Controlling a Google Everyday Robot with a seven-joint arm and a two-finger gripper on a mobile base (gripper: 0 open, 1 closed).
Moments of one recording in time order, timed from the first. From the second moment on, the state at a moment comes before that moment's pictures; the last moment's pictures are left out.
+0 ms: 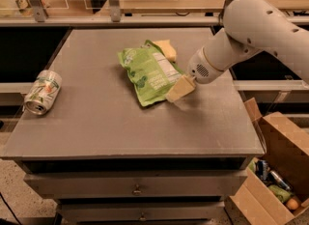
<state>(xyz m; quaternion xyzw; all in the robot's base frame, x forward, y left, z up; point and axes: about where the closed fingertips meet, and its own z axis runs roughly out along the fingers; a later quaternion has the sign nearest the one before) 0.588 -0.080 0.810 -0.45 0.85 0.18 0.21</state>
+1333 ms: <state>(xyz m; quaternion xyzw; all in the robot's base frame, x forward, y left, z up) 0.588 -0.079 0.823 -0.45 0.85 0.18 0.21</state>
